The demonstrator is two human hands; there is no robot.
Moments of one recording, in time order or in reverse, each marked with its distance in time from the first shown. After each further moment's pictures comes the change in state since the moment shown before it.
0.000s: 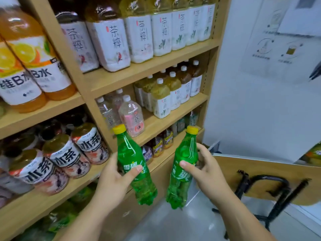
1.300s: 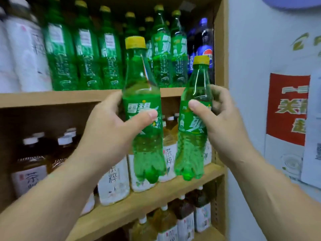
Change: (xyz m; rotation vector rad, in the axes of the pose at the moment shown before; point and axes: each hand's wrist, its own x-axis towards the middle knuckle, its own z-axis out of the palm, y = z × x) left_hand 0.252 0.399 0.100 0.125 0.366 0.832; right_hand 0.356 -0.346 -0.128 -0.019 0.039 -0.867
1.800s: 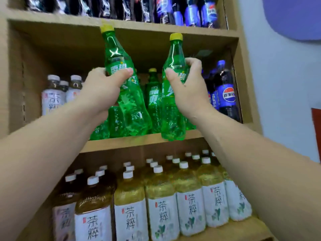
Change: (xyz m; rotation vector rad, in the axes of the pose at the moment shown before) left_hand 0.148 0.072 -0.036 0.171 0.360 -0.011; right_hand 0.163 -0.060 0.072 -0.034 0.062 -0.323
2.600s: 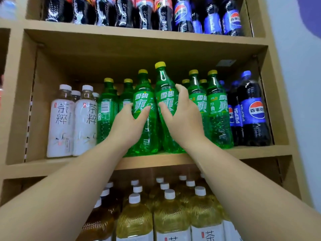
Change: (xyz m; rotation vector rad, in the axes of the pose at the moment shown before) left_hand 0.028 -0.090 0.026 0.440 0.010 -0.016; right_hand 0.002 0.048 0.072 -0.257 -0.098 -0.141
